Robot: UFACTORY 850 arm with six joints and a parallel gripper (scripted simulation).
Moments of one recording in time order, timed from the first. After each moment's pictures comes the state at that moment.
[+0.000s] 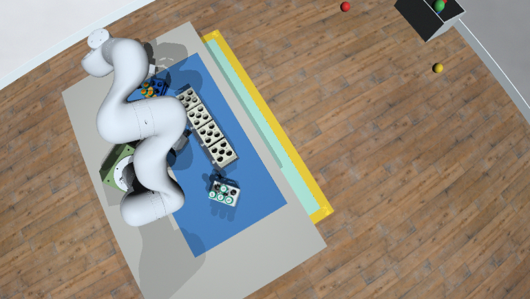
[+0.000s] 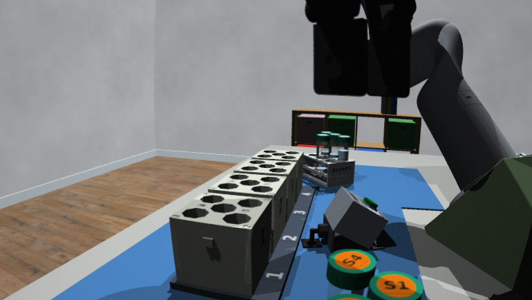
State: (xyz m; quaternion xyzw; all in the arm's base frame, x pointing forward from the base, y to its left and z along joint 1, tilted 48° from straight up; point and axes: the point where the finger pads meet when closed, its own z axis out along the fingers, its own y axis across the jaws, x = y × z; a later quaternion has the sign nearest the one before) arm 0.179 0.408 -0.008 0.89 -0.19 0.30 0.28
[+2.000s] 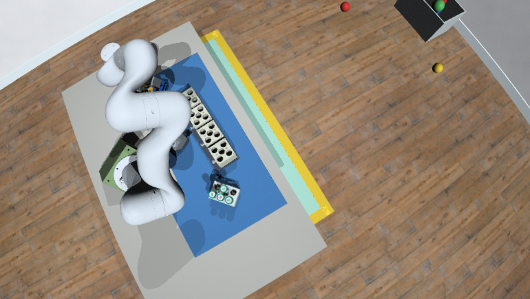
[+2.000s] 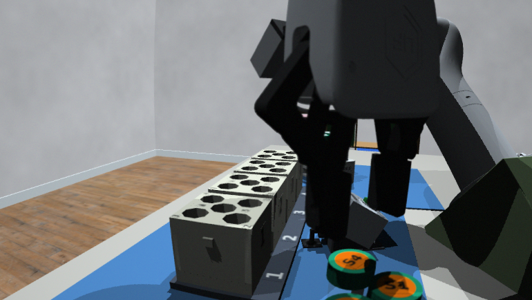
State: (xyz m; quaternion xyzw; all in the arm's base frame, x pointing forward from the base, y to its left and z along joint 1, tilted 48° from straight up) arm 0.213 0.359 -0.062 0.87 -0.28 0.33 0.24
